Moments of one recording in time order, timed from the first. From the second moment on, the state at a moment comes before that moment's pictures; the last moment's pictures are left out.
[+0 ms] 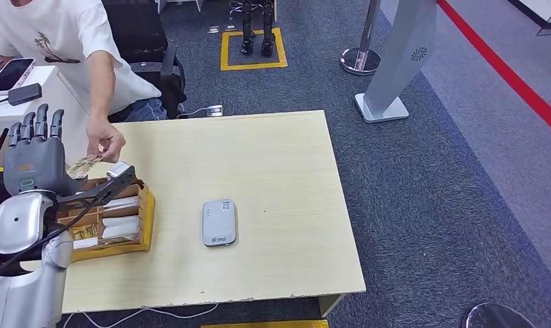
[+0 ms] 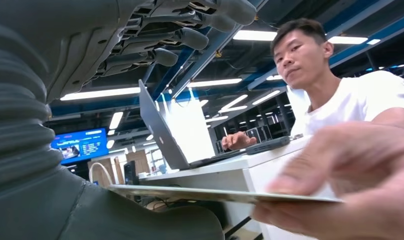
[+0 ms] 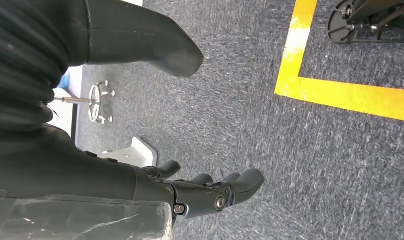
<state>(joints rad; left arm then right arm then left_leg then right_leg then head) -0.38 0.13 0.00 -1.67 -1.54 -0.27 0.24 -0.11 0.14 -1.17 -0.27 1.54 0.02 0.07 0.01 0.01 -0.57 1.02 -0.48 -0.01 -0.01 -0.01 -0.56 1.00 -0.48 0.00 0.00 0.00</state>
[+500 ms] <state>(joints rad) -0.40 0.13 -0.04 -1.61 -1.54 -0.26 0.20 -0.11 0.14 -1.17 -0.27 1.55 0.03 0.08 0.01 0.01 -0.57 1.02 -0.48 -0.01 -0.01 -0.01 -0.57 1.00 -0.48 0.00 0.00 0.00</state>
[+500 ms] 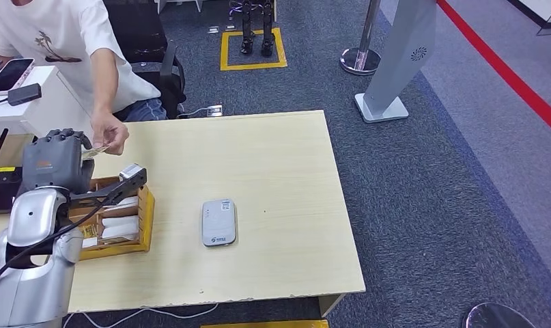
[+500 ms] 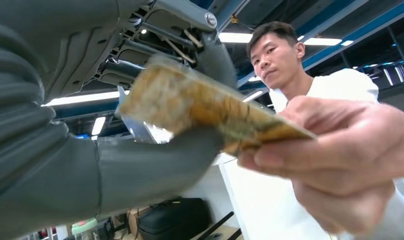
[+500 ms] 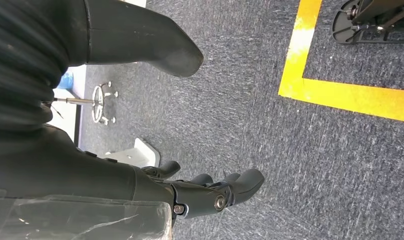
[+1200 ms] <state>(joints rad) -0.42 0.10 -0.04 -1.57 -1.54 -0.25 0.16 -0.11 0.14 -1.16 -0.27 1.55 0.03 0.08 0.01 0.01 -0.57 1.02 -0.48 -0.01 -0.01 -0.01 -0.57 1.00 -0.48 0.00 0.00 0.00</state>
